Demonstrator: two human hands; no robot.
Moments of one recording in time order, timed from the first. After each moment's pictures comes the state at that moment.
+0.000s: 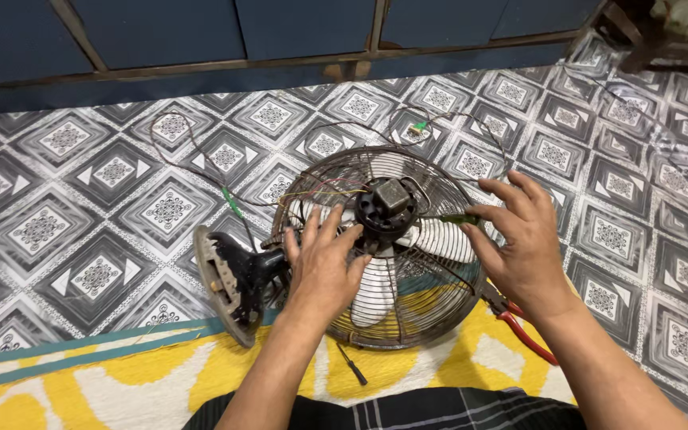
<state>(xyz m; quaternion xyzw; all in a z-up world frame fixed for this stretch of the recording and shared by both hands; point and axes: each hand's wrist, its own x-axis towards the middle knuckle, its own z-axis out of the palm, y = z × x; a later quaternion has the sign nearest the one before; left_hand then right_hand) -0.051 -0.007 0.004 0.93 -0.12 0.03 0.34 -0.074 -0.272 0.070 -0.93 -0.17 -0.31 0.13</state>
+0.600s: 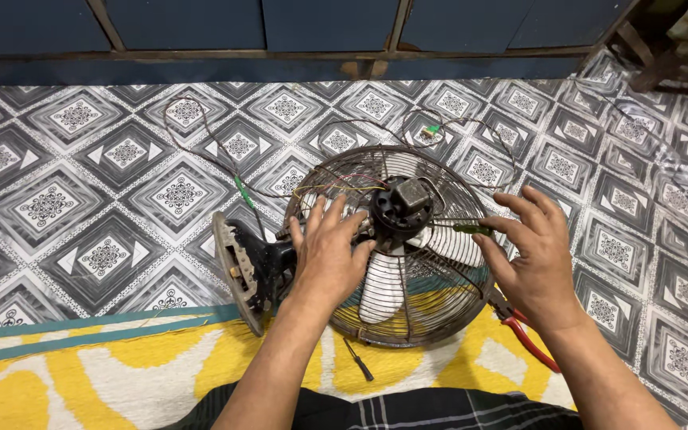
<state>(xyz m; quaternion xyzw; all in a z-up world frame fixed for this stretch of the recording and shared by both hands) -0.045 0.005 0.014 0.93 -0.08 0.01 0.37 -0.082 -0.264 0.064 -0.93 -0.17 -0.30 0.13</state>
